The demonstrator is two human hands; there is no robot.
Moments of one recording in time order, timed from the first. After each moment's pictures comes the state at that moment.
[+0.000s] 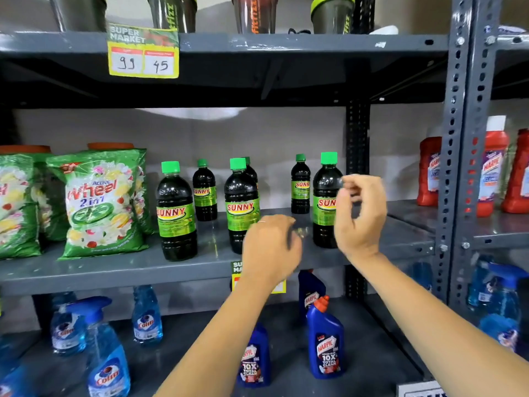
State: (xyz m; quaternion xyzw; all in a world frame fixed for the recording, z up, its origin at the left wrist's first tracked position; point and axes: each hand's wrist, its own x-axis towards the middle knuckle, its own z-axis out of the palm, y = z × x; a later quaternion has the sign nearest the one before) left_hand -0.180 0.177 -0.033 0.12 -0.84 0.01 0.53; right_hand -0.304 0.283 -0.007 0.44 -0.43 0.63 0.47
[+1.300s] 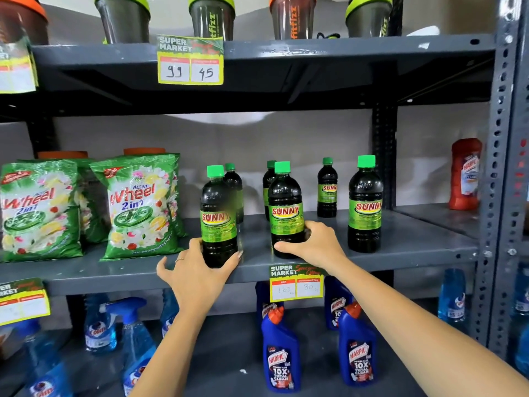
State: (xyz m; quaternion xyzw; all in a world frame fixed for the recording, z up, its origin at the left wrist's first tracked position) left_hand -0.062 0.058 -0.079 0.43 -0.73 -0.04 0.54; right_hand -0.255 0.192 -0.030 0.47 -0.74 0.49 0.00
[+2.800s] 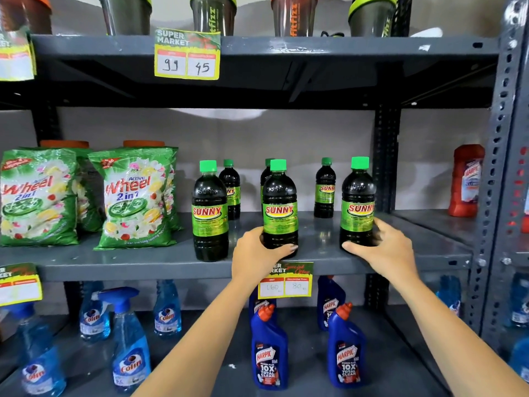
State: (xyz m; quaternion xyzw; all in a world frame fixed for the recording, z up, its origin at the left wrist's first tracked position) left_hand -0.146 0.115 -0.051 0.26 -0.80 -0.29 0.45; right_hand -0.327 0.289 -0.042 0.34 -0.75 0.56 0.10
